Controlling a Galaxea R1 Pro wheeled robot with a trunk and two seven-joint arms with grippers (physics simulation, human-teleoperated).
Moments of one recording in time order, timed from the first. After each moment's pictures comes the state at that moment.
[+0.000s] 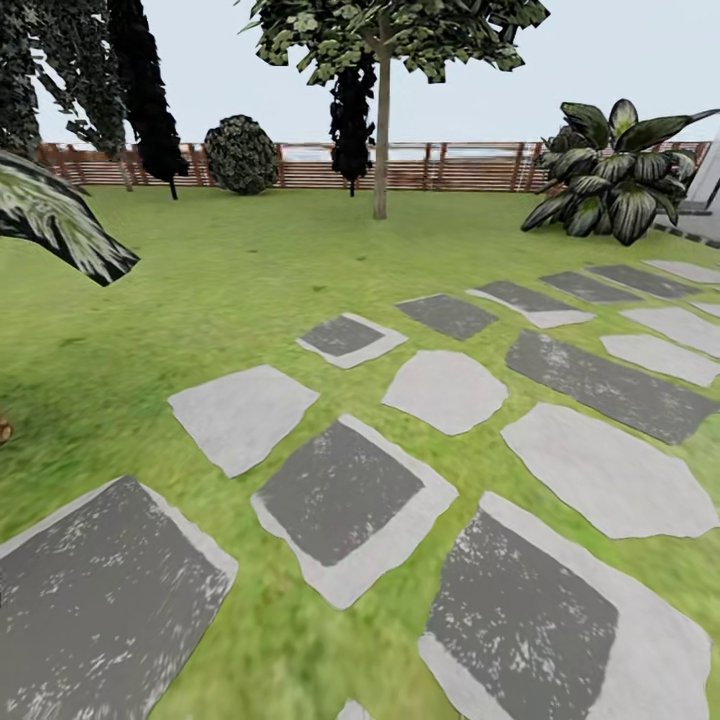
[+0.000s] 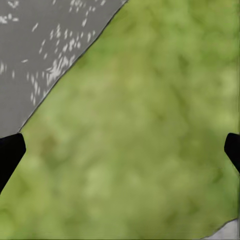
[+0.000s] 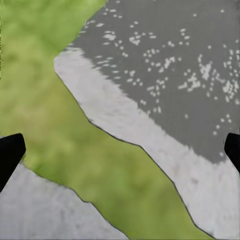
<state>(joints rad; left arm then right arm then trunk) -0.19 0.06 0.26 -0.36 0.01 -0.25 0.00 -0.13 -0.04 0.00 -0.45 0.02 -0.34 0.00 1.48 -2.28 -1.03</state>
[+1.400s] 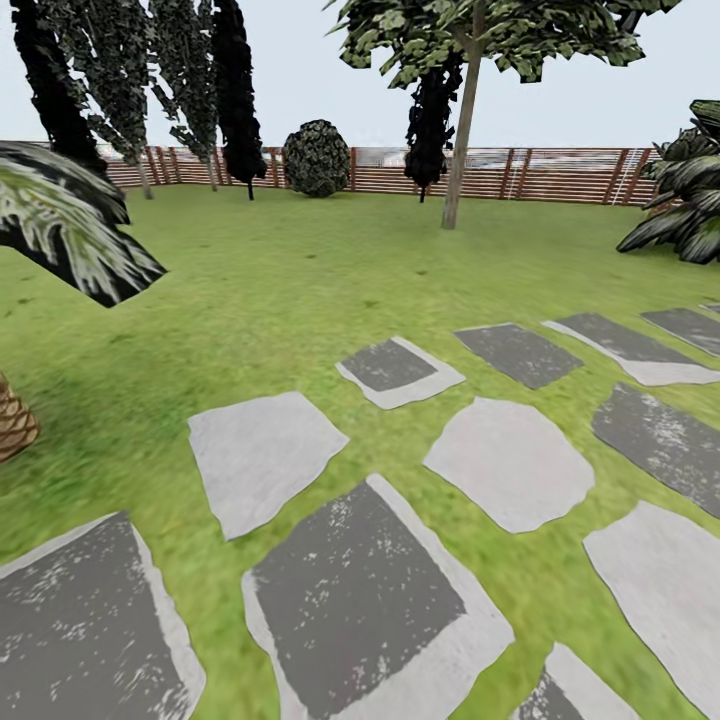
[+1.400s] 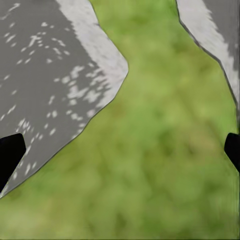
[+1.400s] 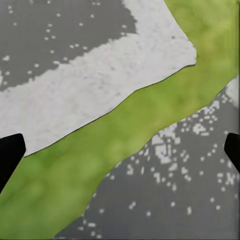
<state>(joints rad) -0.19 0.06 0.26 -0.36 0.01 -0.25 0.00 -0.13 -0.04 0.00 -0.45 0.02 -0.34 0.00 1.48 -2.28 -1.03</state>
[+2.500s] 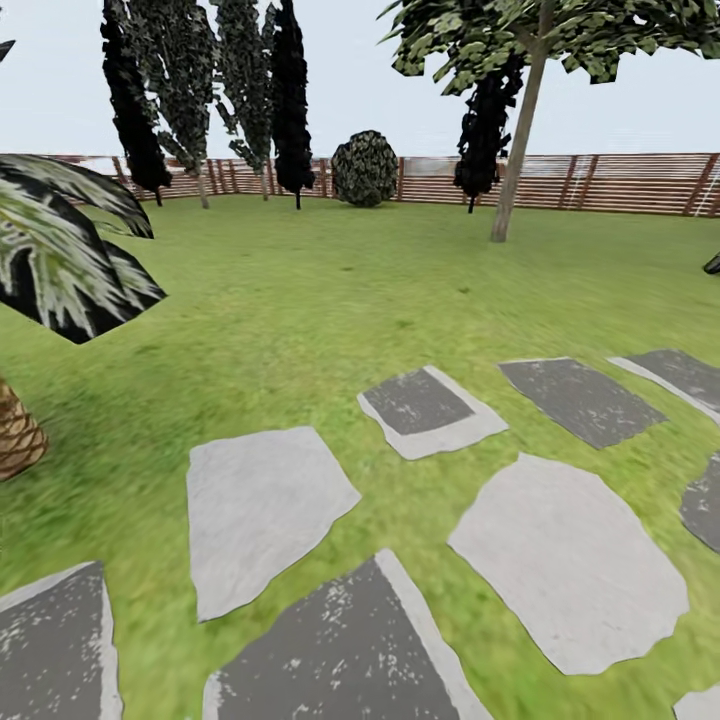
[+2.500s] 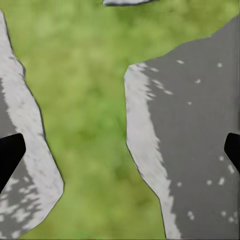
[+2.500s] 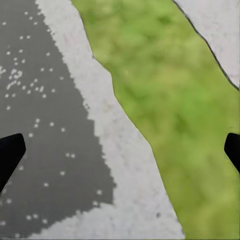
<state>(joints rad) -0.19 0.06 0.26 -0.36 0.01 -0.25 0.00 -0.13 -0.04 0.00 -0.45 0.02 -0.34 0.00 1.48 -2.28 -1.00</state>
